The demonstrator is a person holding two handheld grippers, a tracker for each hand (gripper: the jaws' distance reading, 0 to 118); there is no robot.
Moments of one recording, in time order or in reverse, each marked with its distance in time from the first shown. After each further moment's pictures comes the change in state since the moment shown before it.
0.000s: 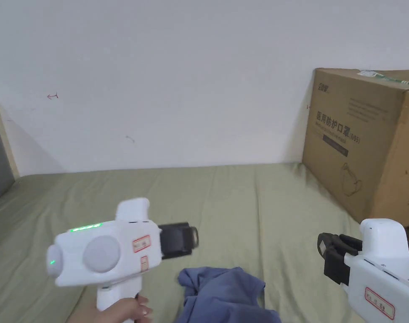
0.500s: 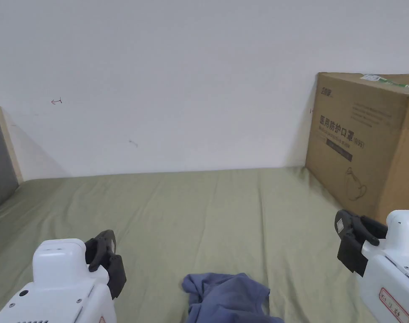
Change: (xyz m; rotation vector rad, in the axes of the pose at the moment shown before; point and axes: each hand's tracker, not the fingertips) left arm 0.003 -0.057 0.089 0.418 0.276 -0.189; right arm -0.013 0.016 0.017 0.223 -0.066 0.017
